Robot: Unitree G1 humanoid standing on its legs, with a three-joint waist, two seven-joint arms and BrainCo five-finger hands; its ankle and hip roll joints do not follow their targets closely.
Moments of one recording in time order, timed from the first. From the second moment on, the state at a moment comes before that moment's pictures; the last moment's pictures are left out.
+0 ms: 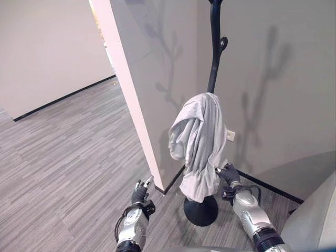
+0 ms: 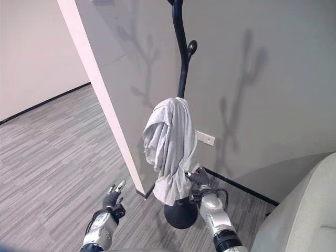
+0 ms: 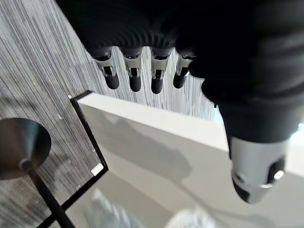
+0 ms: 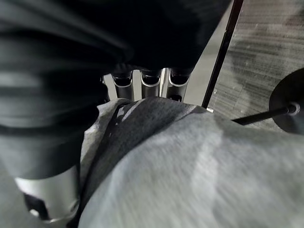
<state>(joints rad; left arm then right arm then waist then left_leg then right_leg) 0.01 -0.05 0.17 0.68 -0.35 -0.02 0.12 -0.07 -0.15 0.14 0.50 0.28 -0.03 -0.08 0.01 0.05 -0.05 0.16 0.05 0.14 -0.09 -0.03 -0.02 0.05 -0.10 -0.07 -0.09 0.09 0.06</state>
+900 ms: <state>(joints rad) 0.10 0.10 0.43 1.31 -0.36 -0.07 0.15 0.03 -0.15 -0.55 1.32 0.46 -0.02 -0.24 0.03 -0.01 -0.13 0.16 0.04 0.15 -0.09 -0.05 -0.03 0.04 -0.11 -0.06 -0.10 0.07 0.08</state>
